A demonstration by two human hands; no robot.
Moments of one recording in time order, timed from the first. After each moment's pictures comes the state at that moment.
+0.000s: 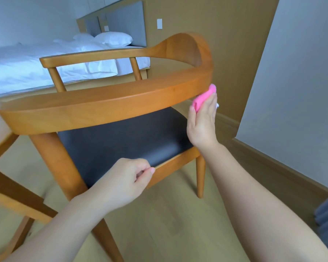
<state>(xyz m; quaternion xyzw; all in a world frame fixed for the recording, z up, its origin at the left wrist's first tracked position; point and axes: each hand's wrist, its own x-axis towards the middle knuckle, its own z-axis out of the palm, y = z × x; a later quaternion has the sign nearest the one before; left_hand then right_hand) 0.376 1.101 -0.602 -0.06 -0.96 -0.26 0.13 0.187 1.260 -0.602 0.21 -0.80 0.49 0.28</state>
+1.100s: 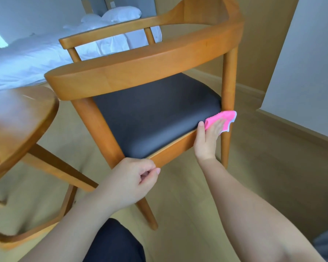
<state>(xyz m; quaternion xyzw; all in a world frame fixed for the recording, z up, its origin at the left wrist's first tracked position) 0.448 1.065 -0.625 -0.08 -0.96 -0.24 0.09 0.254 1.208 -0.728 0.02 -0.78 0.62 0.09</state>
